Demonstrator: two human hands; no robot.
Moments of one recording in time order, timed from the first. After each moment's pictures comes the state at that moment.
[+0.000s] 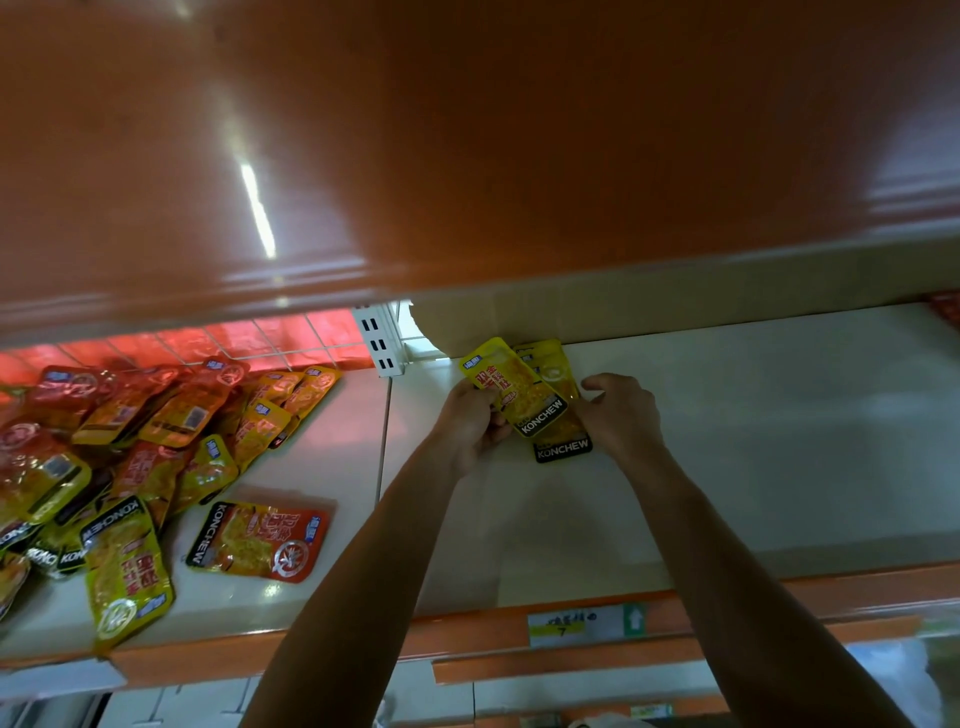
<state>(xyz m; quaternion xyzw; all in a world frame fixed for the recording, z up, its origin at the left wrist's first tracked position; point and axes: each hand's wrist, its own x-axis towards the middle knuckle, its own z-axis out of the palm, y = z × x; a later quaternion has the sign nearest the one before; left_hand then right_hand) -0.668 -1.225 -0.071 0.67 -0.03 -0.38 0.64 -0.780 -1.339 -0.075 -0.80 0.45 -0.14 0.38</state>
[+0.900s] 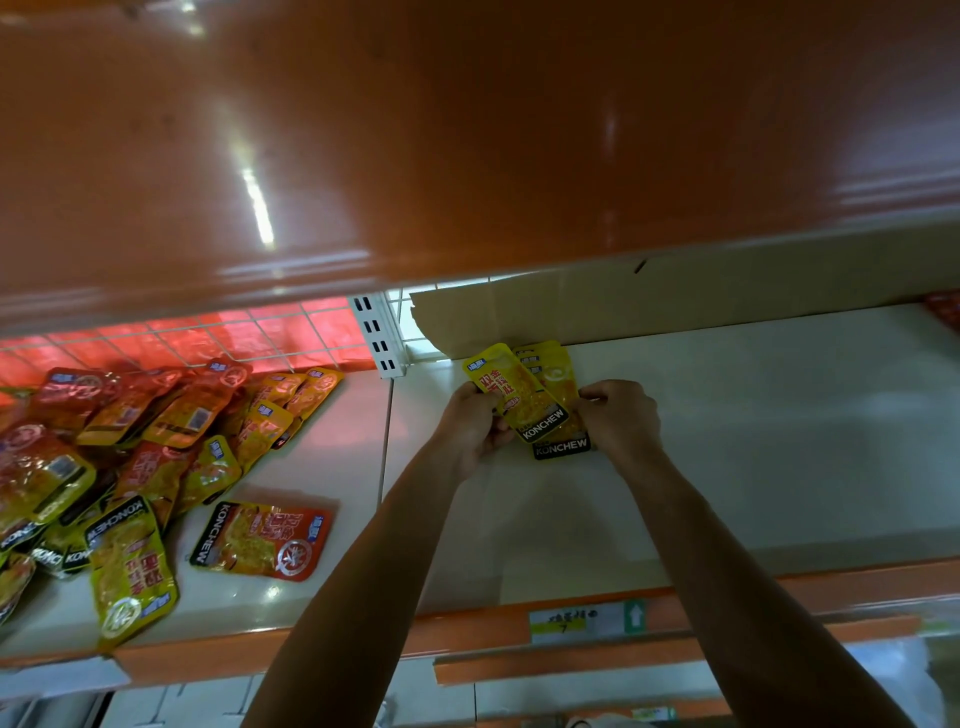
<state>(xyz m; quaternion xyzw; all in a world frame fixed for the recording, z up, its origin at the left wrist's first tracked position) -0.670 -1.222 -0.074 0.68 -0.04 -0.38 0.63 -0.780 -1.337 -0.081 -0.76 0.47 -0.16 0.41</state>
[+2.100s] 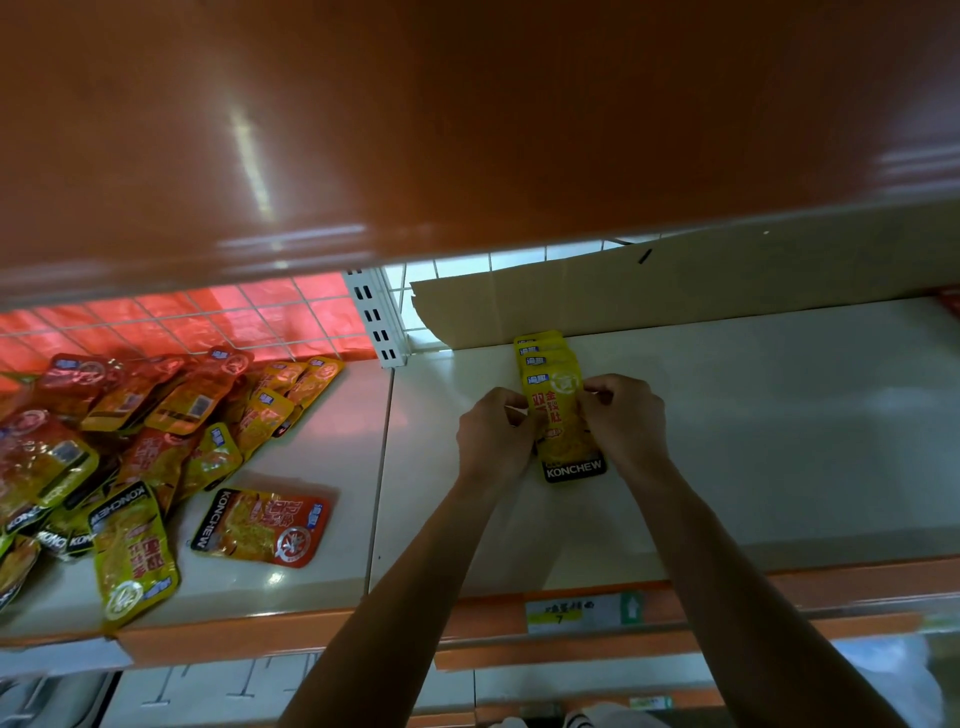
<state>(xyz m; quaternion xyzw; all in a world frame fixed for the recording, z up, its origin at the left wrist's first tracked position) -0.709 -1.216 -0.084 0.86 -0.22 -0.14 0.44 -0.792 -1.327 -0.075 -0.78 0.44 -0.21 0.41</state>
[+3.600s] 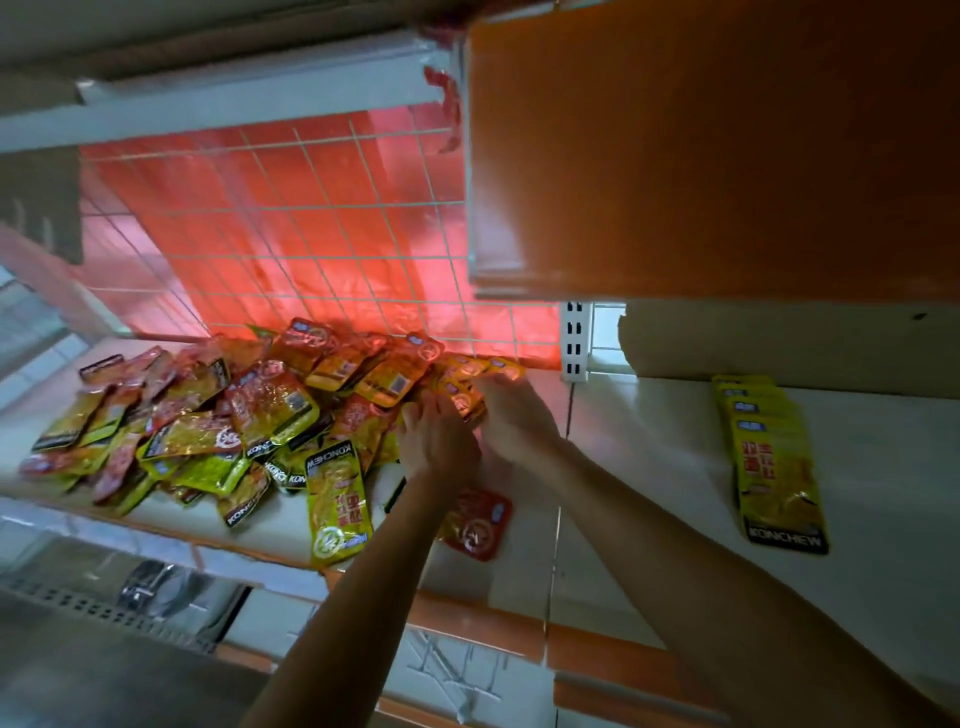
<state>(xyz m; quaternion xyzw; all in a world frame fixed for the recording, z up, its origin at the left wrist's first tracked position) -0.574 -1.030 -0.081 0.99 -0.11 0.02 0.08 -0.596 -1.135 -0.069 -0.96 0.05 -0.05 0.25</state>
